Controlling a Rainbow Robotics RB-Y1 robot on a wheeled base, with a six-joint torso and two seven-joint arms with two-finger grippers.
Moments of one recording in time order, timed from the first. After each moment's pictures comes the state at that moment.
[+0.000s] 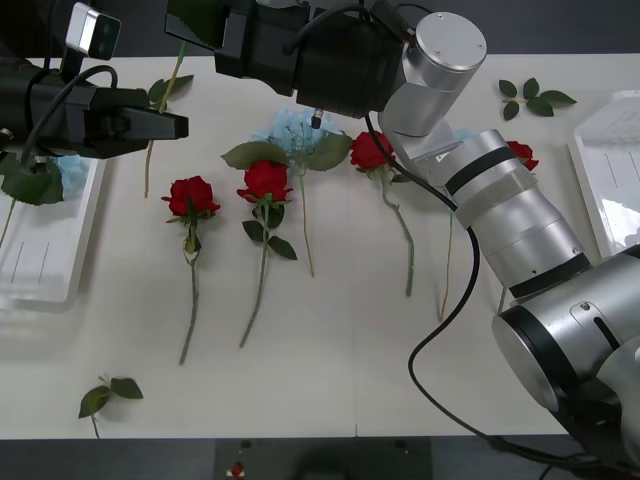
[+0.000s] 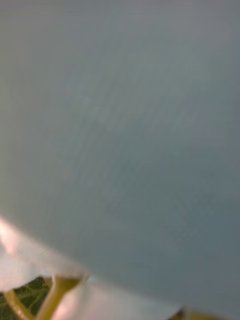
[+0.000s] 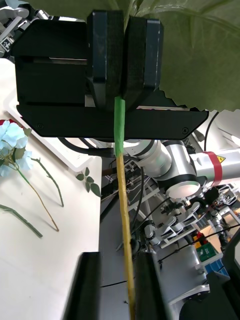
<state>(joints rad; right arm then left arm) -0.95 -0.13 0.22 -1.13 -1.99 0.93 2.34 -0.82 0.67 -0.02 -0.88 2.14 1.80 -2.42</state>
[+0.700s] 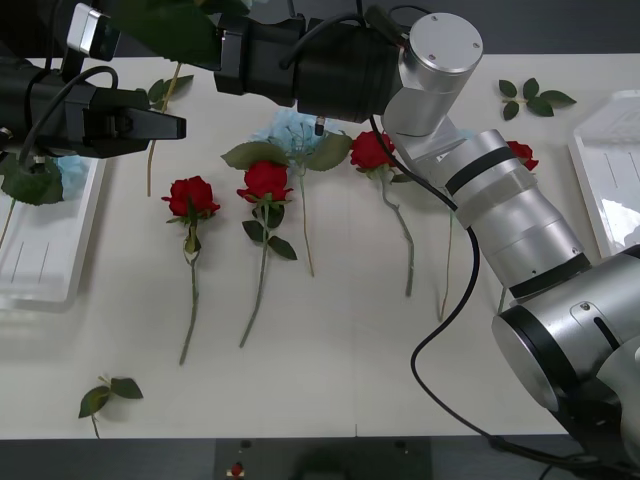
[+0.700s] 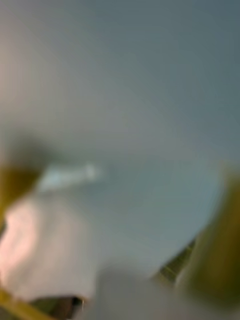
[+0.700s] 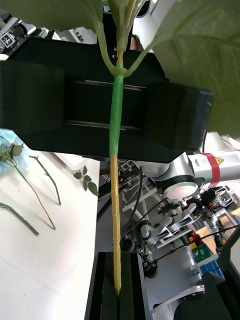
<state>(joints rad) -0.95 -0.13 0.22 -1.13 -1.89 0.96 2.34 -0.82 0.67 -0.02 -0.88 2.14 1.80 -2.39</state>
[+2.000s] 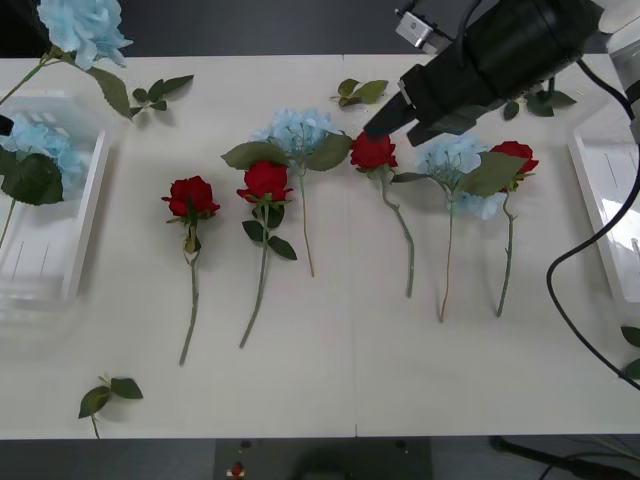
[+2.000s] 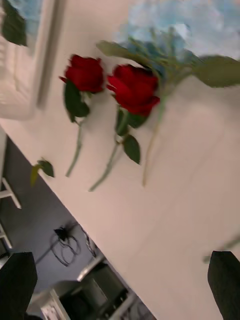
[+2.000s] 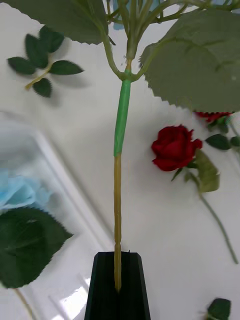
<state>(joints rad) -1.03 -0.56 0.17 -1.22 -1.32 1.72 1.57 -0.82 1.06 -0.02 -0.91 1.42 1.51 -2.39</state>
